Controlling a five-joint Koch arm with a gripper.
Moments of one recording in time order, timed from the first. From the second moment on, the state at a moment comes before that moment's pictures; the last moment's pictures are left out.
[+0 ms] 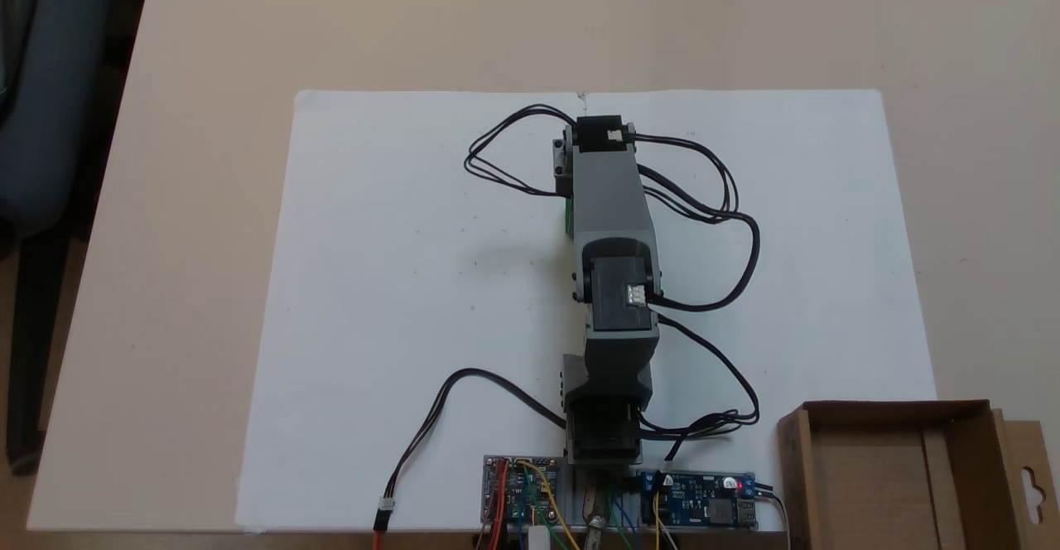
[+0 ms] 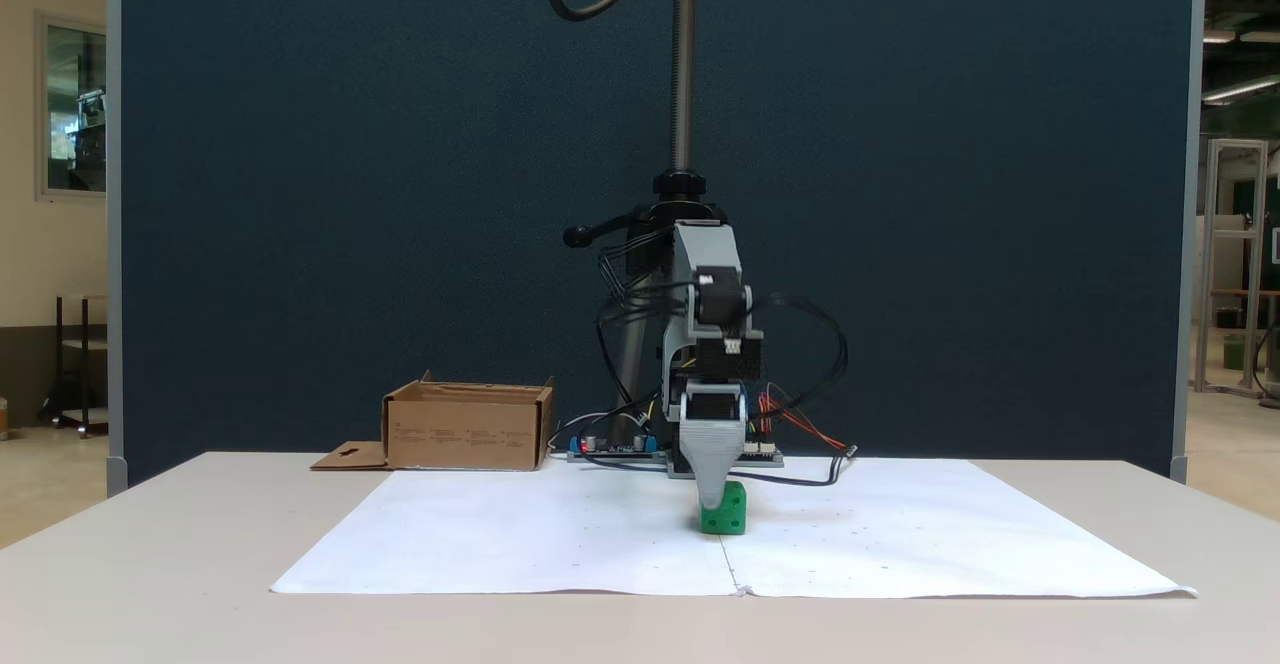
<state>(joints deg) -2.4 84.1 108.3 37.7 6.2</state>
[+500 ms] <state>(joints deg) -2.4 80.1 108.1 35.9 6.2</state>
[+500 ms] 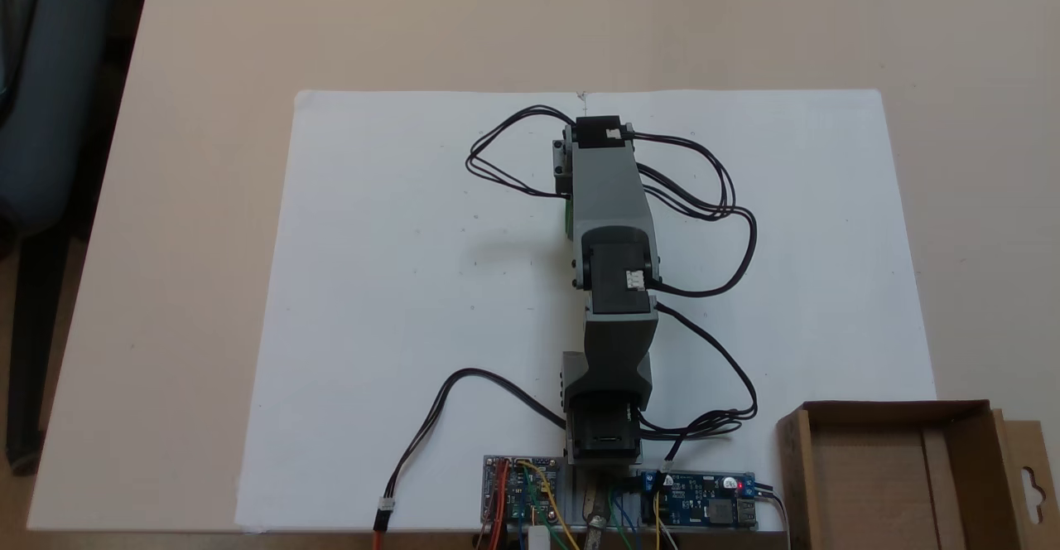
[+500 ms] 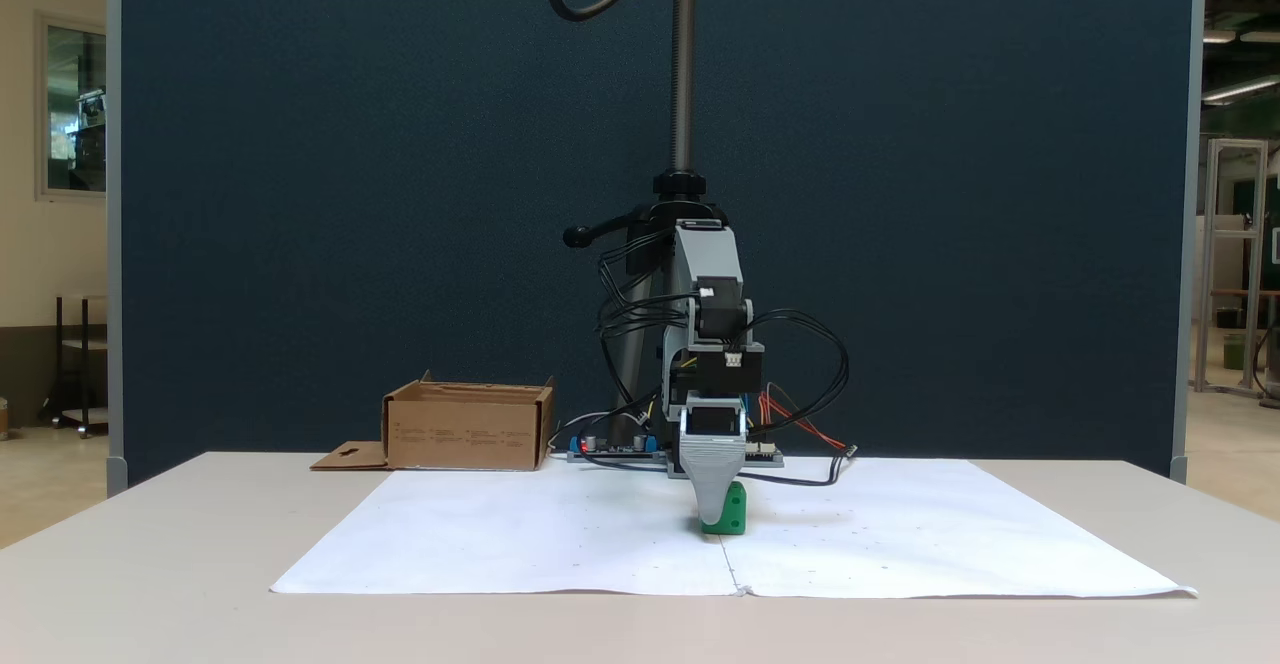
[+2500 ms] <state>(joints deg) -2.3 79.2 108.3 32.2 6.2</state>
